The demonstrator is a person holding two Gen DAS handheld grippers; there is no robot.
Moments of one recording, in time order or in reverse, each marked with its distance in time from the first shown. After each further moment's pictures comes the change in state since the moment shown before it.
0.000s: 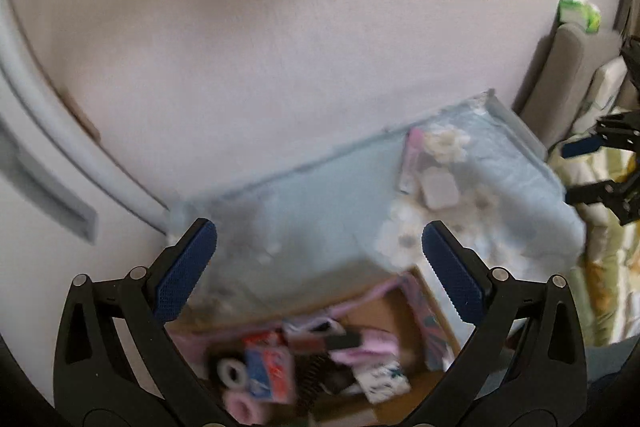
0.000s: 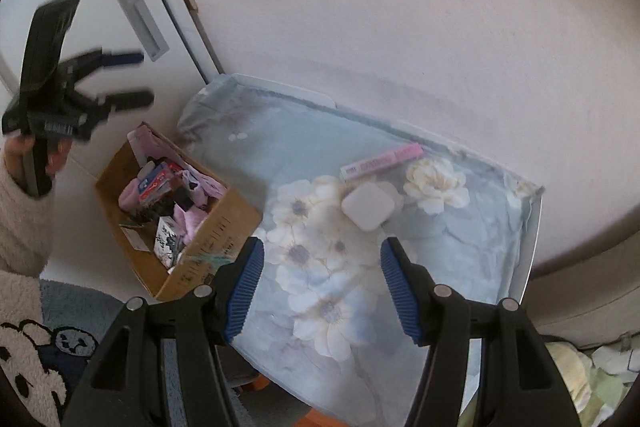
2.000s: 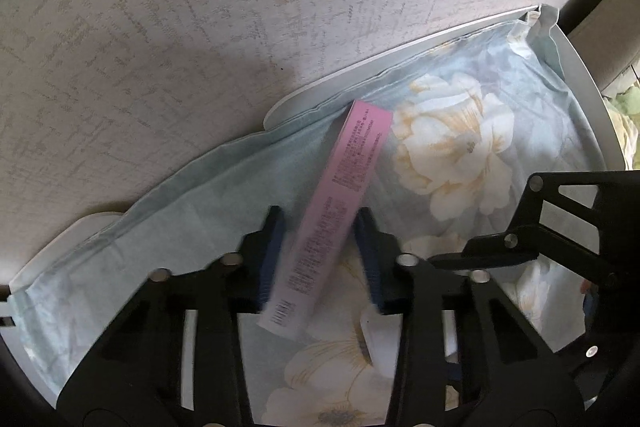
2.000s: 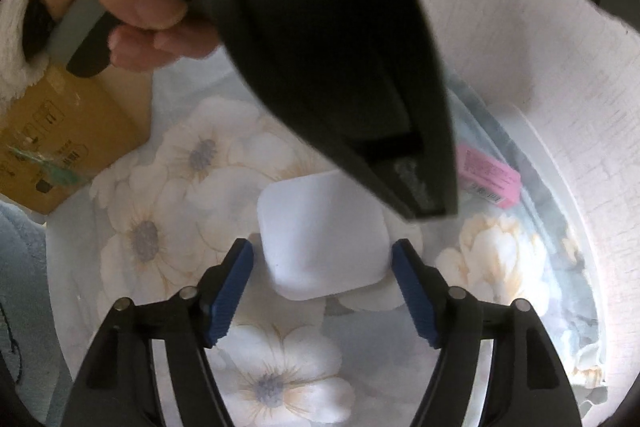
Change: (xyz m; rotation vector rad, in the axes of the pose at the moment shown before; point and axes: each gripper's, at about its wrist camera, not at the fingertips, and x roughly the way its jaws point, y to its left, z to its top) left arm 0.300 -0.128 0.050 0.077 0.384 -0.212; right arm 0.198 -0.061 0.007 -0.563 0.154 0.129
